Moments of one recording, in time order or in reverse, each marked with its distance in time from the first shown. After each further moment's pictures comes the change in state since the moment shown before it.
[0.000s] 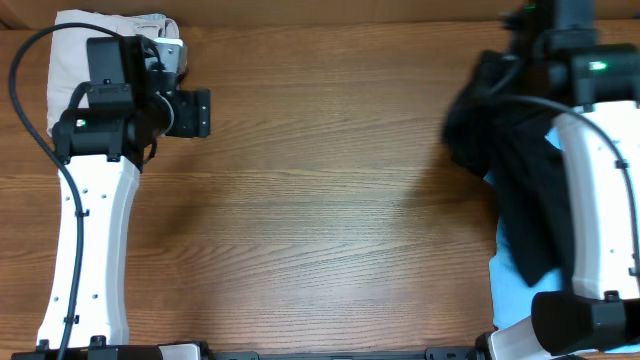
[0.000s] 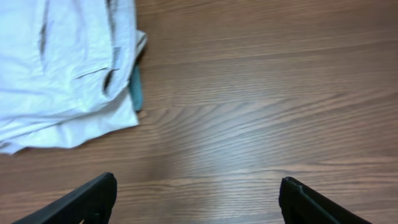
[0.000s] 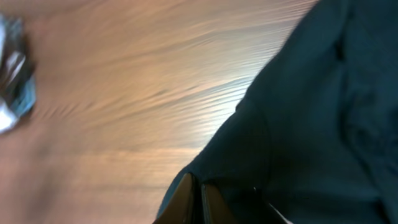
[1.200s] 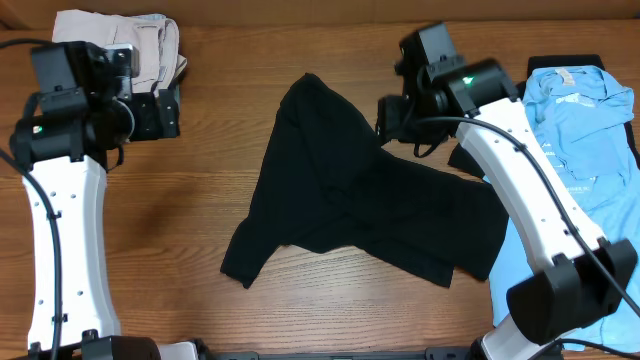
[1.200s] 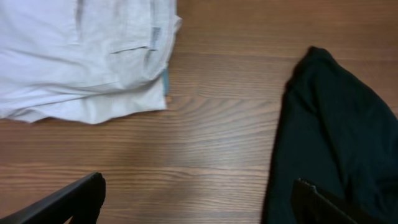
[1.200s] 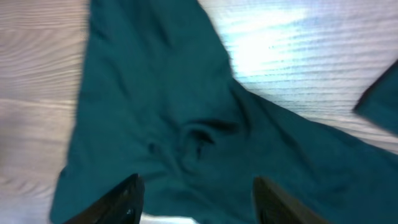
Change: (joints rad) left arm 0.151 0.008 0.000 -0.027 0.079 -0.003; right arm 0.226 0.089 -0.238 0.128 0.032 0.064
